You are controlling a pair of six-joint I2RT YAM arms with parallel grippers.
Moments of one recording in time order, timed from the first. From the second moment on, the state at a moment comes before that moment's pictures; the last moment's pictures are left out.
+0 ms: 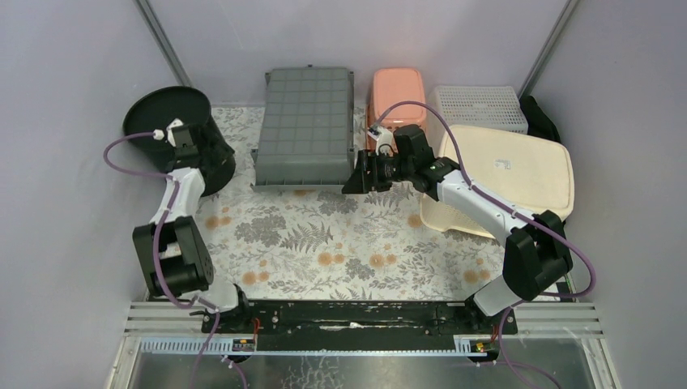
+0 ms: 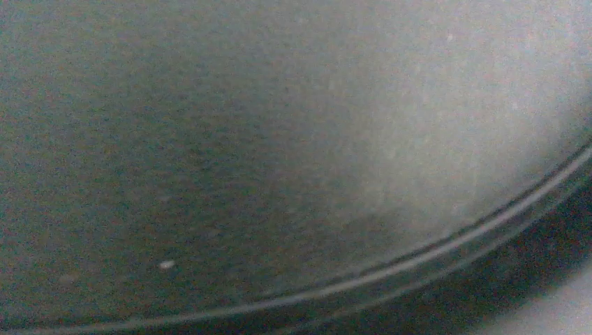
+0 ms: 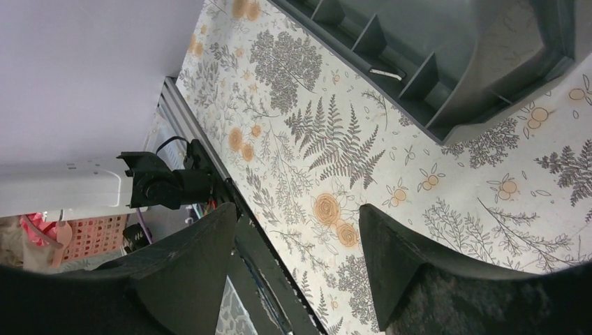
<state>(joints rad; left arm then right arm) 0.28 1.47 1.06 -0.29 -0.06 -0.57 0.56 1.54 1.18 -0.24 -0.62 0.50</state>
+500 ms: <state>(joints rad) 0.27 1.64 1.20 -0.16 -0.01 -0.53 0.55 1.55 1.21 -0.31 -0.56 0.46</state>
